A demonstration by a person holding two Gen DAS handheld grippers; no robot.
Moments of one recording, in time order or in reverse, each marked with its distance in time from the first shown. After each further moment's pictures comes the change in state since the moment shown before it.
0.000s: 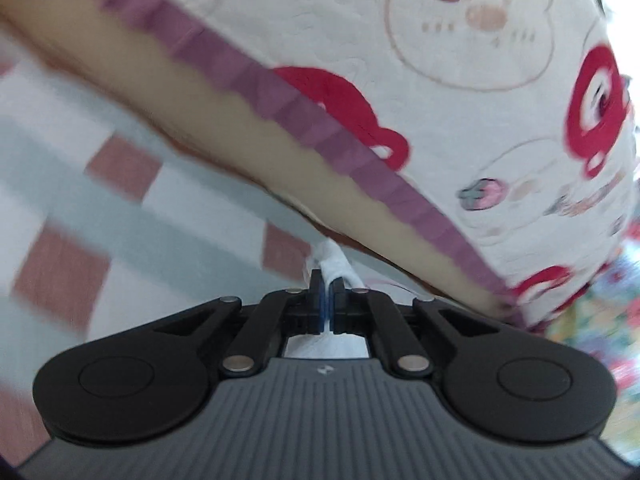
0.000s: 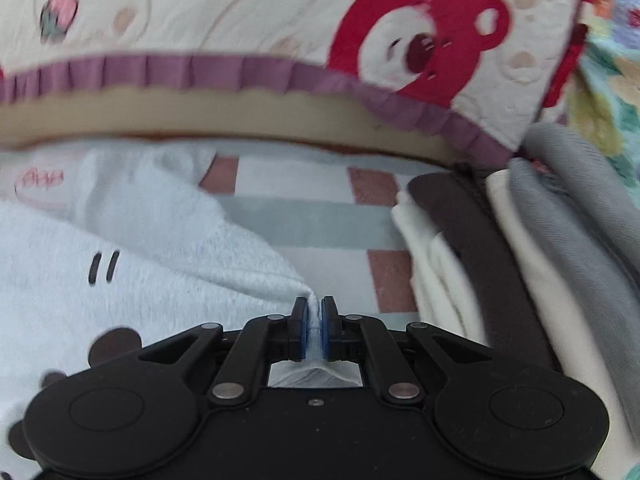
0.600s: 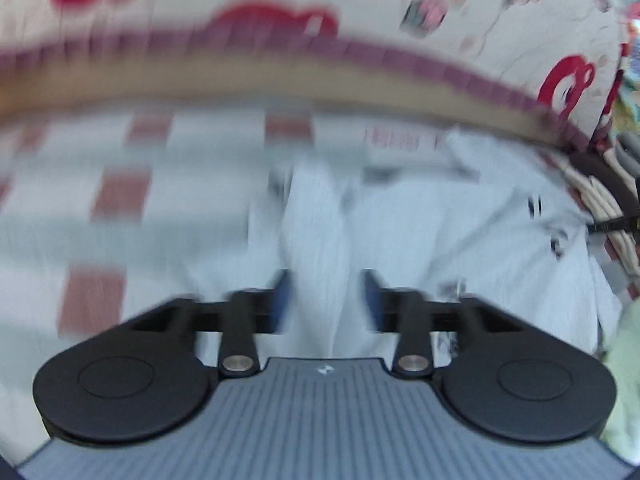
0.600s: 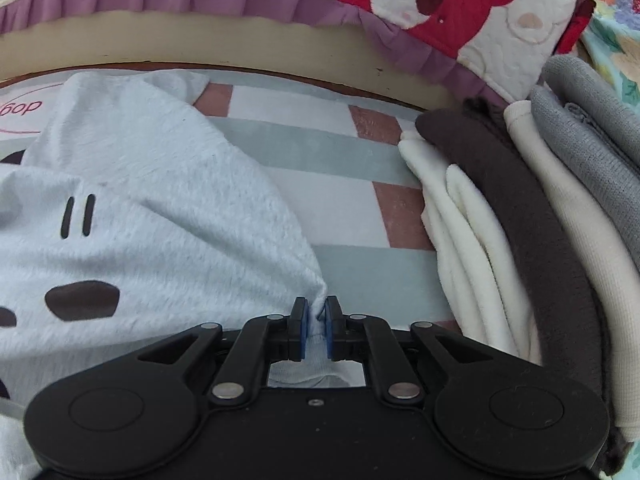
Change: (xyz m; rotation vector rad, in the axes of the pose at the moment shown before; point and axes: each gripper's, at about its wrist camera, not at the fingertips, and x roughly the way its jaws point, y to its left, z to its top) left arm -0.033 -0.093 -0.133 0.555 0.080 0.288; right arm 0.044 0.022 -0.046 -0.051 0.077 -0.077
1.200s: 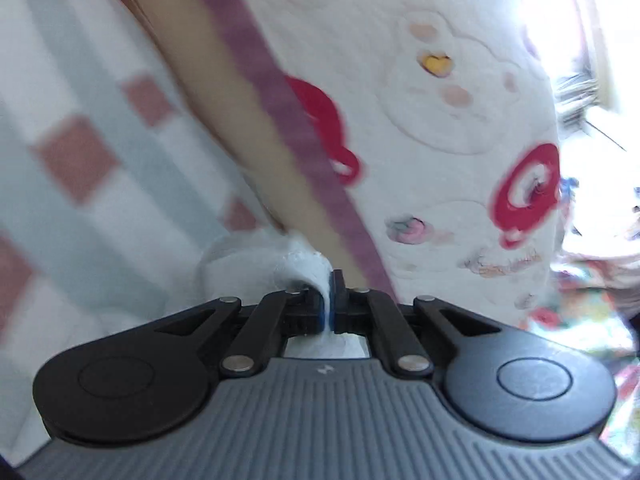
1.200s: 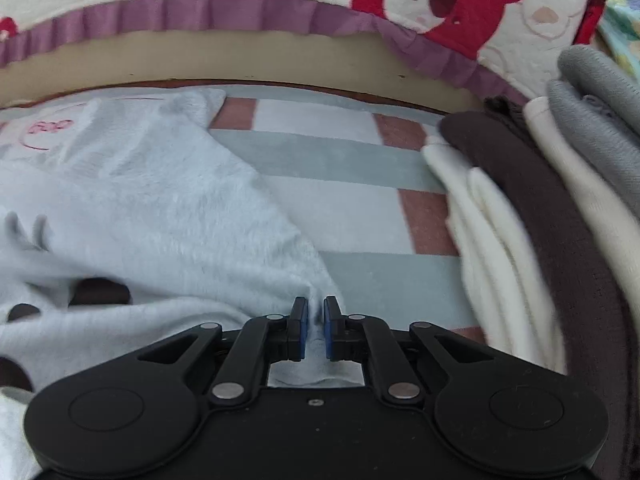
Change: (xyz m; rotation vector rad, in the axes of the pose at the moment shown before) left arm 0.005 0.158 0.020 -0.780 -0.148 -0.363; right arm -0.001 -0.012 -0.005 0.021 -0.046 0.142
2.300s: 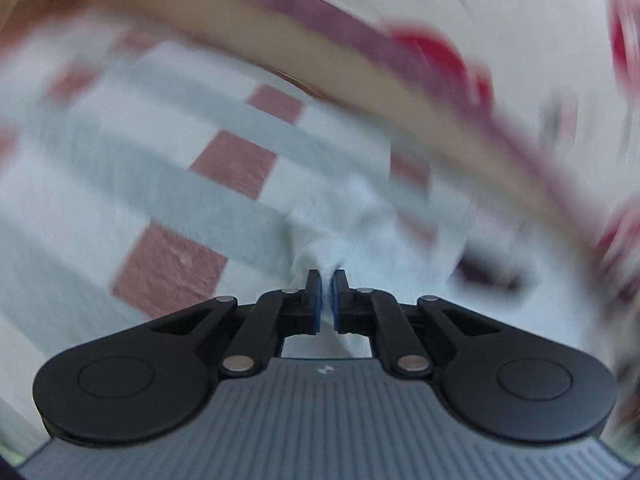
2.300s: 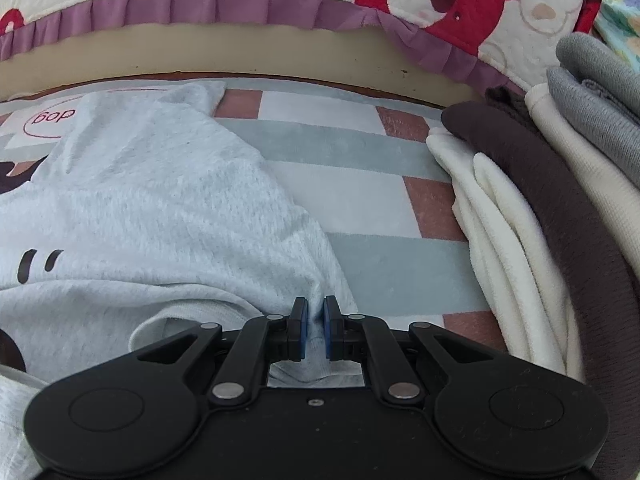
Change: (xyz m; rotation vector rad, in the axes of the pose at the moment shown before) left arm -0.037 0.004 -0.023 0.074 -0.052 0.328; right arm 0.007 0.003 -0.016 0.008 -0.017 -0.020
